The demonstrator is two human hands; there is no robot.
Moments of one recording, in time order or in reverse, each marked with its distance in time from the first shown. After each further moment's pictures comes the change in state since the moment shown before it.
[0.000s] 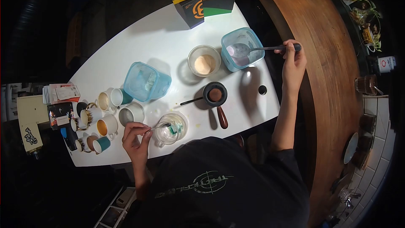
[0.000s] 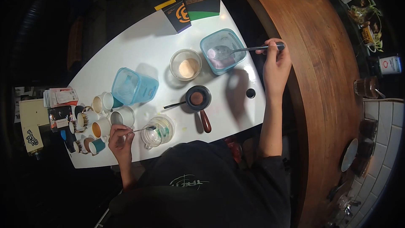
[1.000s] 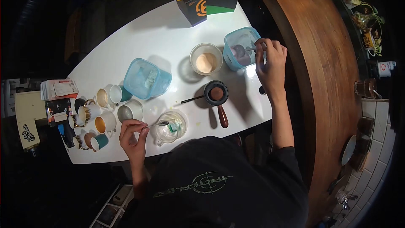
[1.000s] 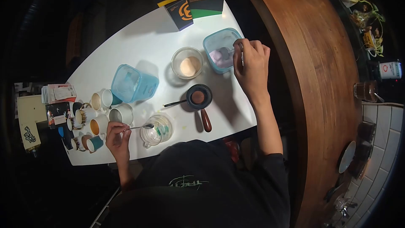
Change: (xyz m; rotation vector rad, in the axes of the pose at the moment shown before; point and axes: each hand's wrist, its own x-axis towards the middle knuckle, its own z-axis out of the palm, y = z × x) left_hand 0.002 -0.004 -0.002 0.004 0.046 0.014; right_hand -0.016 -0.014 0.042 -0.788 -0.263 -0.555
